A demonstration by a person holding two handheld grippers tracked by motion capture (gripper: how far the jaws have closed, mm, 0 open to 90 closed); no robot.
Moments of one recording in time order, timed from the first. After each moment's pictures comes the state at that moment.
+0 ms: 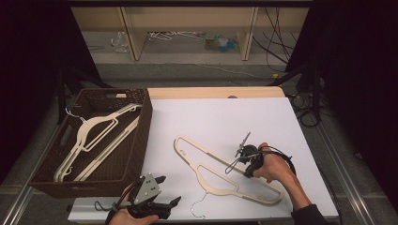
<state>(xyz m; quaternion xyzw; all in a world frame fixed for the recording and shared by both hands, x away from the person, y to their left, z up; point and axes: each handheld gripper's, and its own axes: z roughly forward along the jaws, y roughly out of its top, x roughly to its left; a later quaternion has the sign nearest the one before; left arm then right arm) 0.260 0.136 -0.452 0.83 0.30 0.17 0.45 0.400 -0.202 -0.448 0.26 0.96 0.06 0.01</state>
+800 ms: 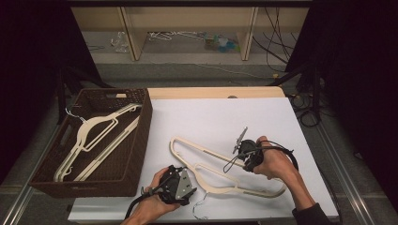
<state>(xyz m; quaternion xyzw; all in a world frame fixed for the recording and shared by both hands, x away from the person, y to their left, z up) 0.306 0.074 -0.488 0.90 0.13 0.27 0.32 0.392 -0.189 -0.407 0.21 0.97 0.06 0.06</state>
